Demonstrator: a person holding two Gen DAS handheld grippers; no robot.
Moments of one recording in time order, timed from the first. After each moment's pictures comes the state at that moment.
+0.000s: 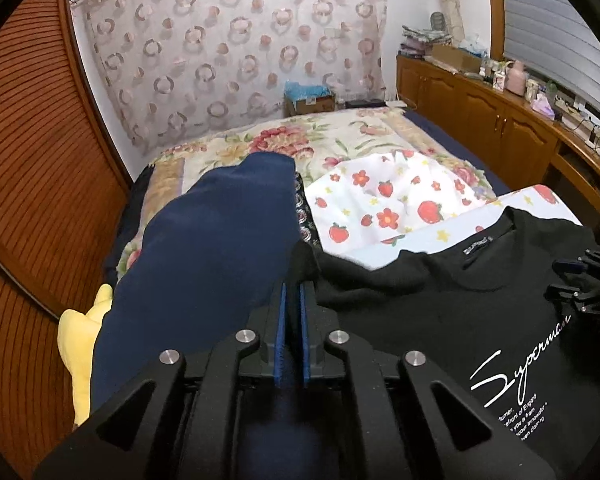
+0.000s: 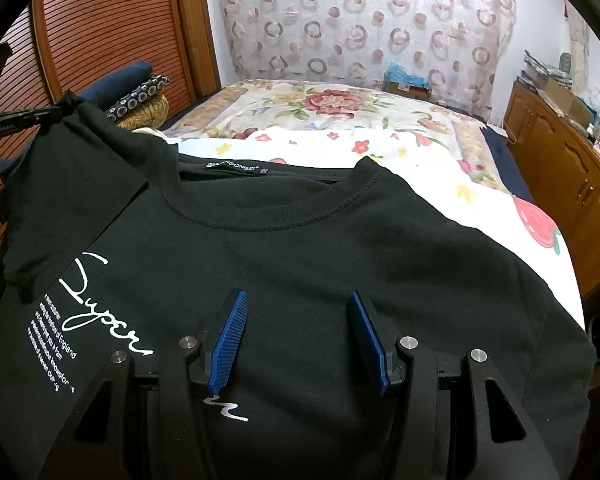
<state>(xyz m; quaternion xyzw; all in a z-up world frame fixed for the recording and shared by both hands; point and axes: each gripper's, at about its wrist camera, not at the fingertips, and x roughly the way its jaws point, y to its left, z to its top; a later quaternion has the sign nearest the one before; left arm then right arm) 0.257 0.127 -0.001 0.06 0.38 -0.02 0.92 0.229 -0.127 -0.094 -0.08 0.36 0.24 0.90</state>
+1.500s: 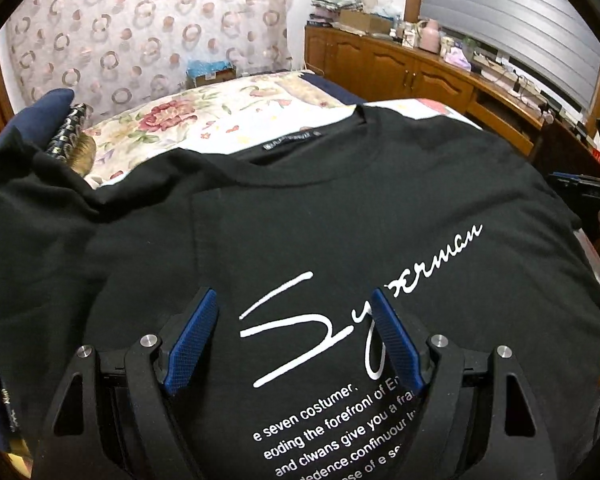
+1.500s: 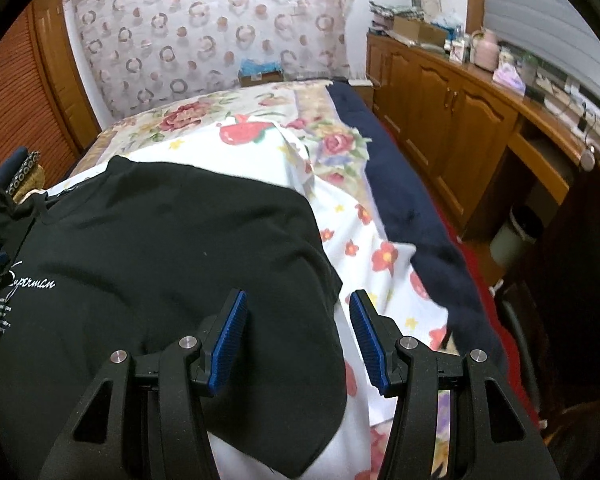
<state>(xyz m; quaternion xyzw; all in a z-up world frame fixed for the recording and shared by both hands) 0.211 -0.009 -0.089 0.07 0.42 -0.17 0.89 0.166 -0.336 -0.104 0.04 0.39 0.04 0.92</state>
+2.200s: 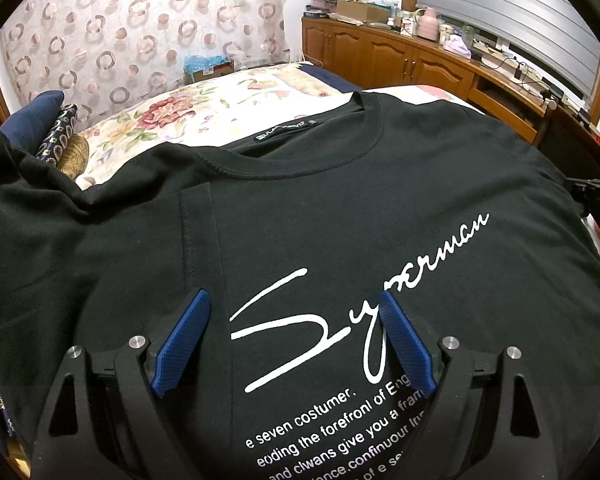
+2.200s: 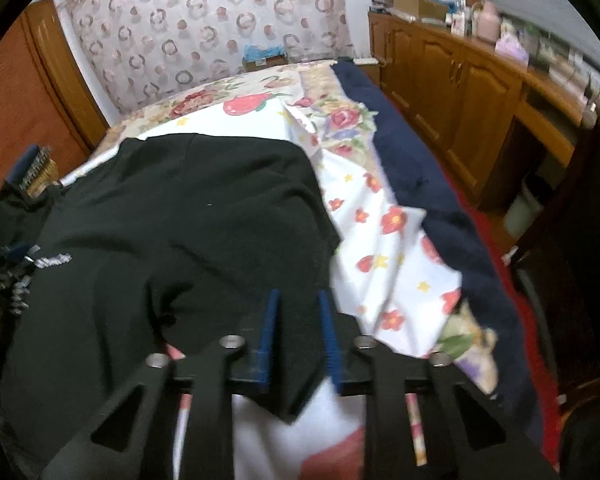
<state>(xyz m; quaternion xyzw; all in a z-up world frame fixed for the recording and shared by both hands) 0.214 -0.013 -0.093 0.08 0.43 -0.17 0.88 0.145 -0.347 -0.096 0.04 0.40 0.05 0.91</state>
